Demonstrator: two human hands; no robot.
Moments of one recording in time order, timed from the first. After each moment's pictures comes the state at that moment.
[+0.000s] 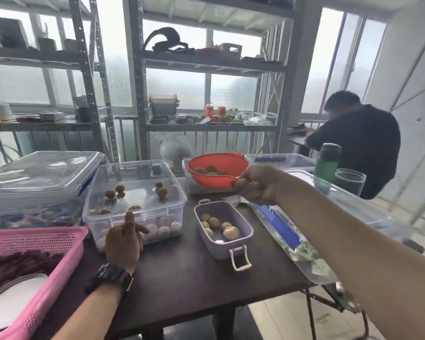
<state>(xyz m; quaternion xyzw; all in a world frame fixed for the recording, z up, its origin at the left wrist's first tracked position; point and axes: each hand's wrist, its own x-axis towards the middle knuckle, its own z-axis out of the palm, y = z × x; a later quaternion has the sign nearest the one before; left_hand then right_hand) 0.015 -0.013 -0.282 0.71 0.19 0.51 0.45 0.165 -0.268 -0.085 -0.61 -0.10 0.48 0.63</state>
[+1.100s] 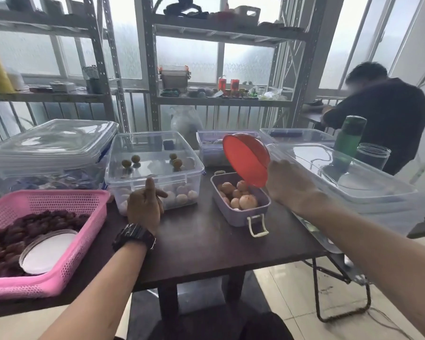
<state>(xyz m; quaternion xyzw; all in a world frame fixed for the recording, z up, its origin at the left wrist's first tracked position) 0.009 -0.020 -0.277 0.69 0.22 0.50 0.47 0.115 -0.288 -0.142 -0.94 -0.29 -0.17 0.04</state>
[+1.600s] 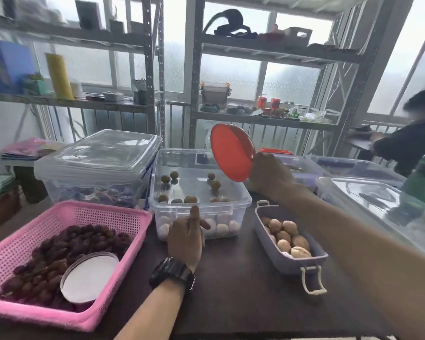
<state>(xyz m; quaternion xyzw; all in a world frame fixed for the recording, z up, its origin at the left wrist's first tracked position) 0.010 -0.021 -0.278 0.68 0.22 0.48 0.50 0.134 -0.125 -0.105 -0.91 -0.37 -0.17 0.10</state>
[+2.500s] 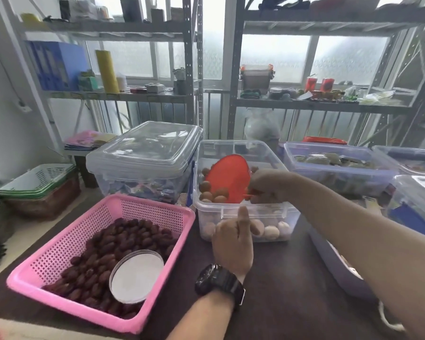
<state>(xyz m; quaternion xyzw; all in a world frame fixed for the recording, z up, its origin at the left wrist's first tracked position) 0.015 -0.015 -0.283 0.72 0.27 0.48 0.43 0.143 -0.009 -0.160 -0.82 -0.32 0.37 0.29</state>
